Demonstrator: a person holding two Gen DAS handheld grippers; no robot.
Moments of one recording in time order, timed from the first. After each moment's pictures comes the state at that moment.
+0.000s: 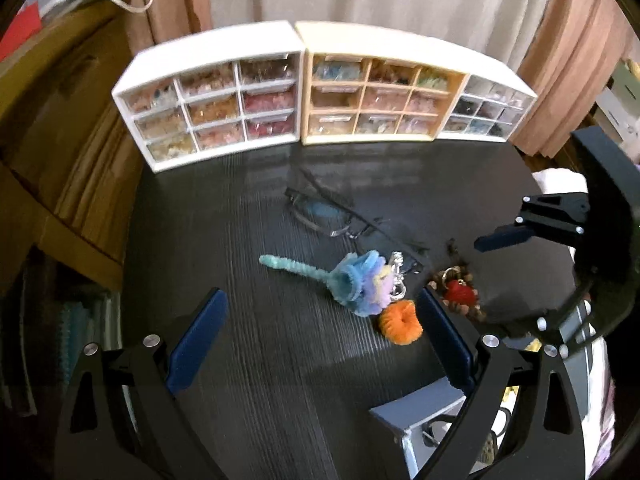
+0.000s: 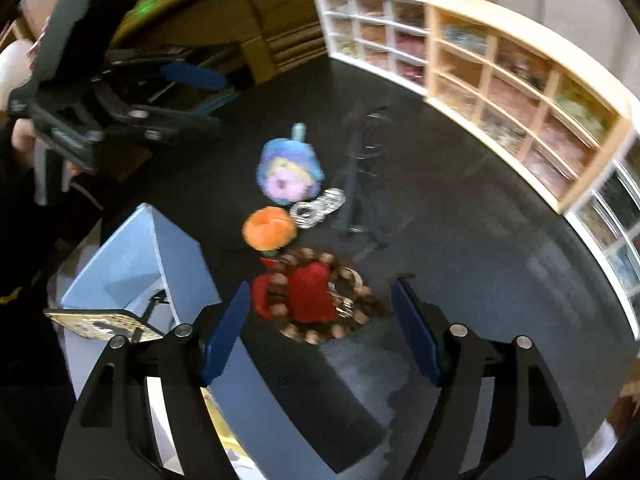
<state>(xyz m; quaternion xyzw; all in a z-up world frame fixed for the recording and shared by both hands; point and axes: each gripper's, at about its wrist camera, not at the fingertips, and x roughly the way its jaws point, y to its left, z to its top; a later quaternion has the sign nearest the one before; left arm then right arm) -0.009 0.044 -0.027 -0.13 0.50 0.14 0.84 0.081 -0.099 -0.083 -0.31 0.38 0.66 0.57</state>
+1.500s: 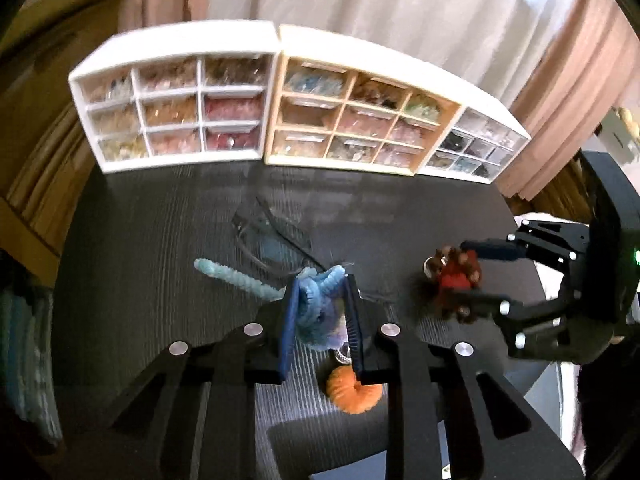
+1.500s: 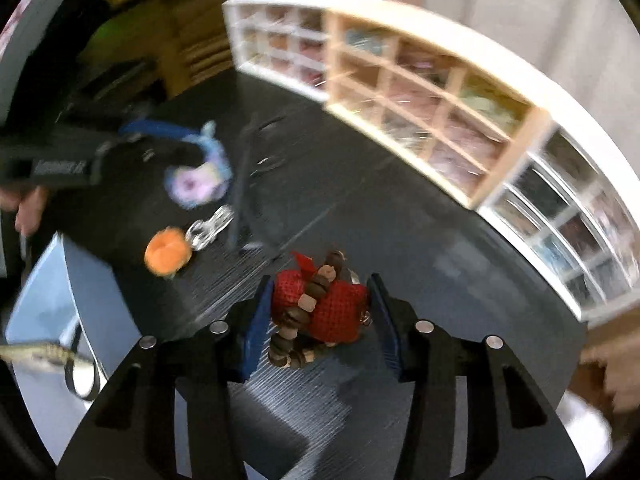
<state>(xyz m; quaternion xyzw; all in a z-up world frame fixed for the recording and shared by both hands) 0.021 0.039 -0.044 -0.18 0.44 0.12 0.87 0.127 -0.106 -0.080 -0.28 0.36 0.53 0.72</state>
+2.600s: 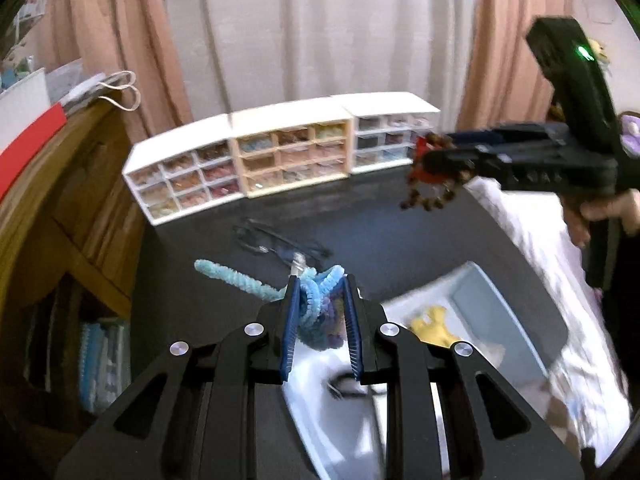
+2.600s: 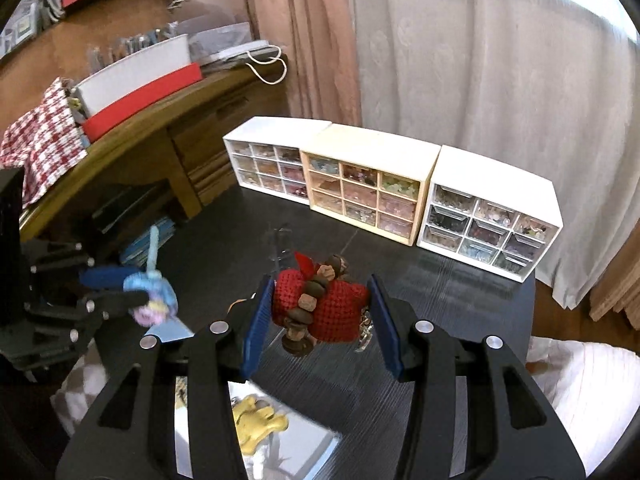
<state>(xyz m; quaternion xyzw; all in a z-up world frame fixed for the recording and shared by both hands) -0.081 -0.085 0.039 -0.04 0.40 0.12 0.91 0.078 -0.199 0.026 -0.14 0.30 0.54 0.78</state>
